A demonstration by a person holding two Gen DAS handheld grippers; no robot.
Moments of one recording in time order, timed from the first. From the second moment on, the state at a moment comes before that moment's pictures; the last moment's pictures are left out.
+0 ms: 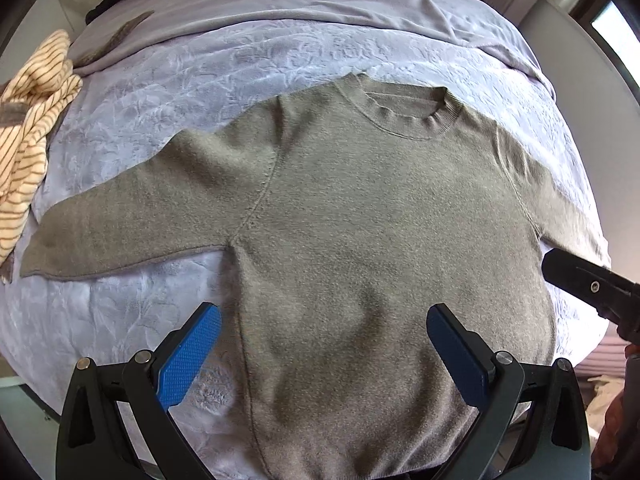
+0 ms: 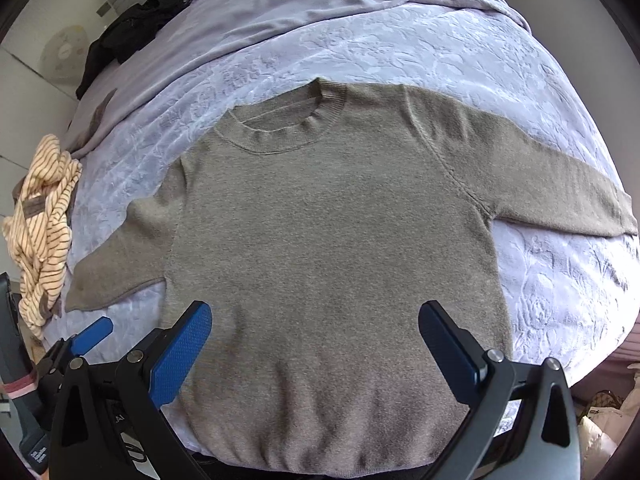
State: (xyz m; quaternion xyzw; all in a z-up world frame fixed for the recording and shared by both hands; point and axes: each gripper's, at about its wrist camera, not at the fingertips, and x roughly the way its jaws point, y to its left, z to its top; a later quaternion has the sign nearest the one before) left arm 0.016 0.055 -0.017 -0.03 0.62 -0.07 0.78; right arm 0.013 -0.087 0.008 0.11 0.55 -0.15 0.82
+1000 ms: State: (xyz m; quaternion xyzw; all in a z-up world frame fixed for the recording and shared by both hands) left arm 0.016 0.364 -0.161 -0.50 0.46 0.03 0.73; right arm 0.050 0.025 -0.063 0.03 0.63 -0.06 0.77
